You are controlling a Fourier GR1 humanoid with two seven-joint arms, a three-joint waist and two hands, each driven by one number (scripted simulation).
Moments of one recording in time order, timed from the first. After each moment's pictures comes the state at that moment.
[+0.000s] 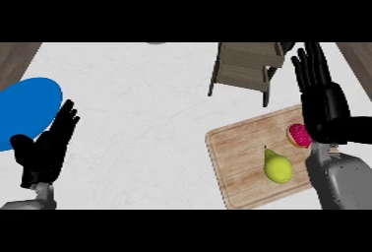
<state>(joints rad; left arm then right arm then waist) -0.02 0.26 0.01 -1.59 0.05 0.12 0.20 -0.33 -0.20 0.04 -1.64 -0.11 -0.21 0.03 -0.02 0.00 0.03</state>
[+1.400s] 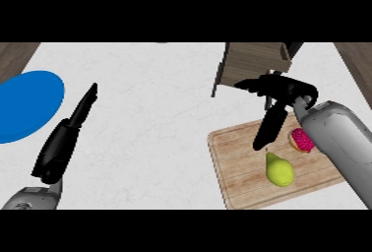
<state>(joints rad) -0.10 0.32 -0.13 -1.65 -0.18 0.04 -0.04 -0.74 -0.49 0.42 -1.33 -0.11 0.54 0.84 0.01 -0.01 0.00</state>
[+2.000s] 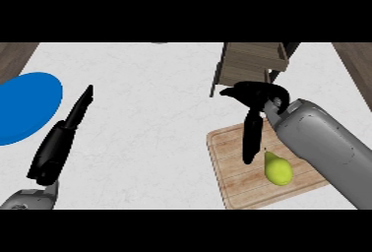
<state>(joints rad) -0.08 0.32 -0.10 -1.64 -0.18 0.03 -0.06 -0.86 -0.46 0.60 -1.37 -0.17 0.58 1.06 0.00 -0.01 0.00</state>
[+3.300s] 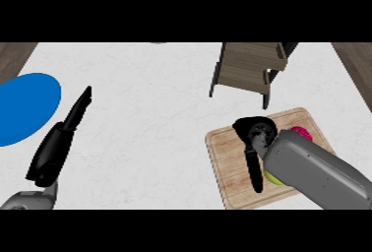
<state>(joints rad) -0.07 0.31 -0.08 -1.64 -0.20 0.01 -0.07 -0.77 -0.49 0.89 -1.33 -0.09 0.59 1.12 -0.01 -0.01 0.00</state>
